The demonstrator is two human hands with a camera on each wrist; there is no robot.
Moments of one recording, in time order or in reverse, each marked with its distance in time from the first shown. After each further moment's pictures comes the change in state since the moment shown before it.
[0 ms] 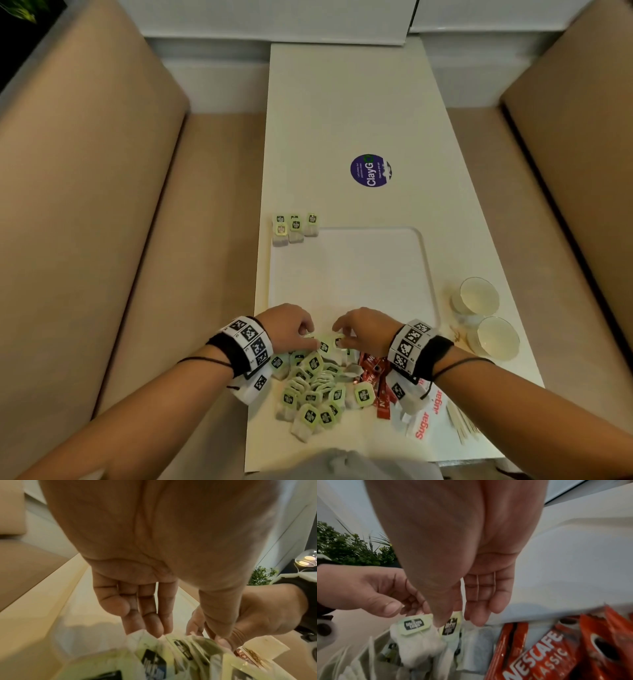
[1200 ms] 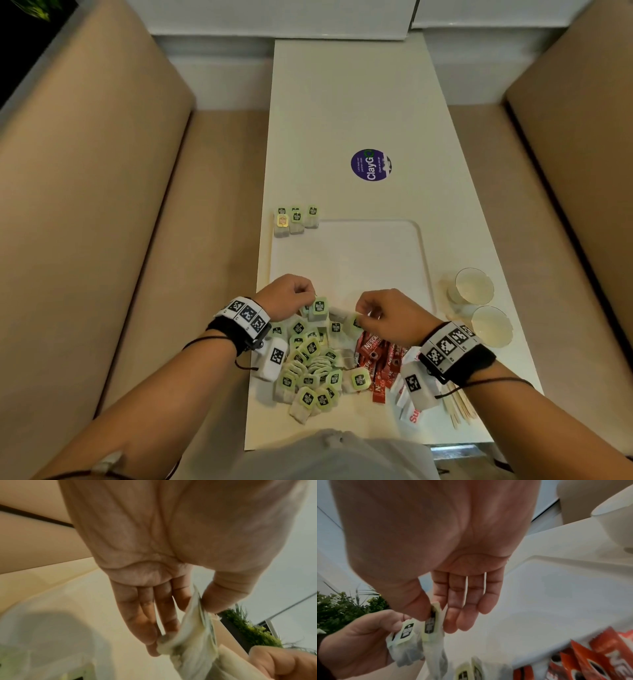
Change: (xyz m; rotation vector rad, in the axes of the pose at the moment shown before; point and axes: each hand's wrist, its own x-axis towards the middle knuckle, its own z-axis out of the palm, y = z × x) left_hand -0.007 0.014 -0.019 -0.514 0.183 -0.004; right_hand -0.065 0.009 -0.020 0.328 0.269 -0.019
